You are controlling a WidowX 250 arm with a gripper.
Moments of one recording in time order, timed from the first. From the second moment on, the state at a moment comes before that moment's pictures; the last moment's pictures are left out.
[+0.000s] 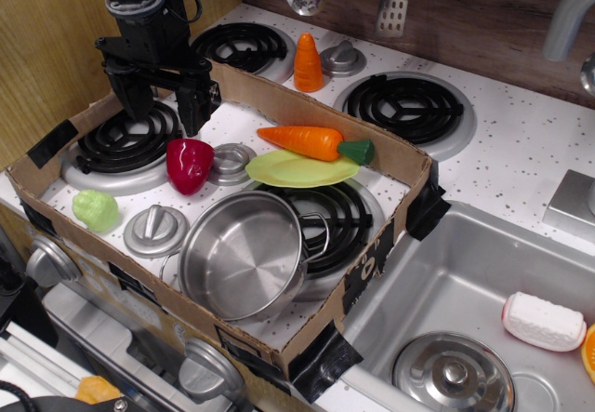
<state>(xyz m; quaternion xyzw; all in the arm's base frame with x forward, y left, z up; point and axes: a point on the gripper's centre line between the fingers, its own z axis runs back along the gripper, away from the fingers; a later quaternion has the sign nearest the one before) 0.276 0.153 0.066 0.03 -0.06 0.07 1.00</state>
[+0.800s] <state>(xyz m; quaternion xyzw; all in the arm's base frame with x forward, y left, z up) 0.299 0.114 0.064 0.08 -0.06 0.21 0.97</state>
